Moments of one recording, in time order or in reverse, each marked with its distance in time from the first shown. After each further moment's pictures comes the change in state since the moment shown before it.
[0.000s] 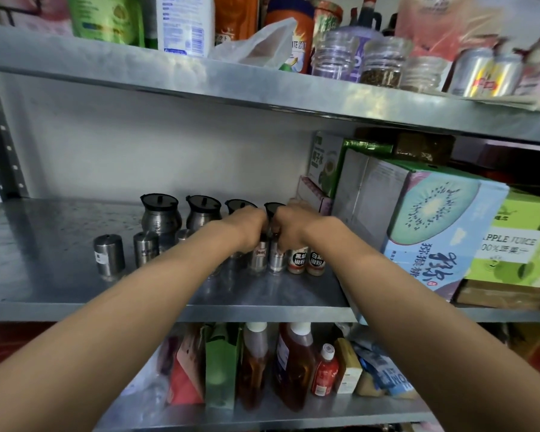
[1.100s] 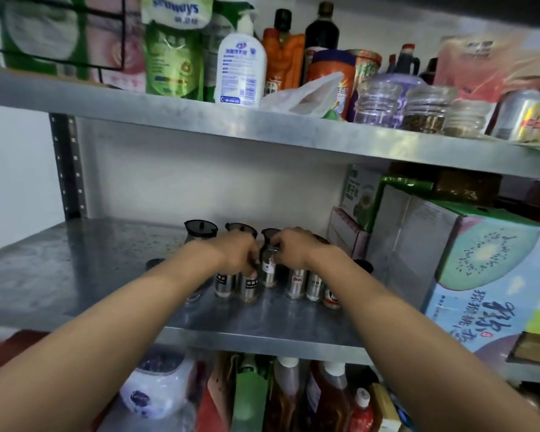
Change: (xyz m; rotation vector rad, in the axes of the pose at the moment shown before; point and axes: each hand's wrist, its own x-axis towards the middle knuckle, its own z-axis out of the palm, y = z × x) left_hand -0.036 -0.082 -0.027 -0.032 -0.063 -0.040; right_hand 0.050 -0.047 0.005 0.211 -0.047 -0.032
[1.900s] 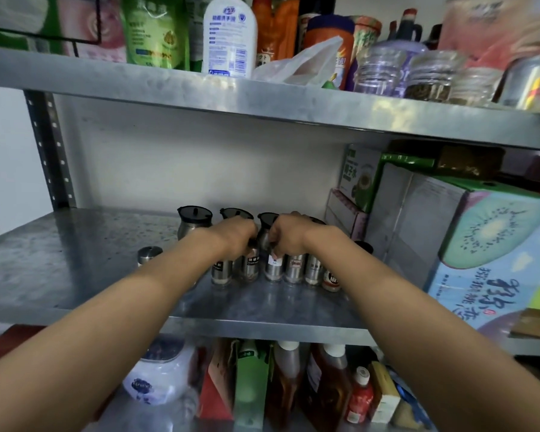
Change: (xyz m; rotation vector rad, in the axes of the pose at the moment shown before) left_hand 0.024 -0.002 0.016 0.020 0.031 -0.013; right_hand 0.002 0.004 0.001 -0.025 -0.044 -0.016
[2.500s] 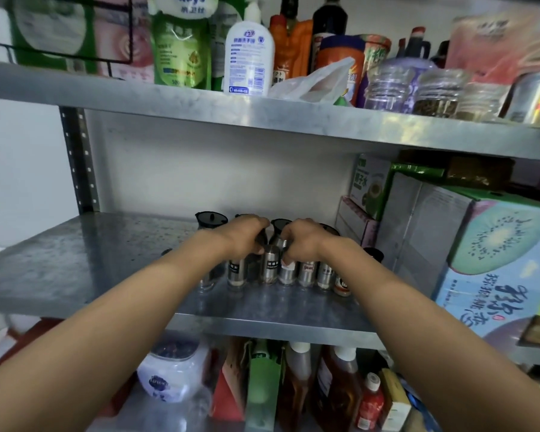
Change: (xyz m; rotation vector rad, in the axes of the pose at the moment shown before) left_hand -0.025 -0.007 -0.018 -0.088 0.091 0.052; right_hand -0.013 -0.011 0.000 0.122 0.036 0.050
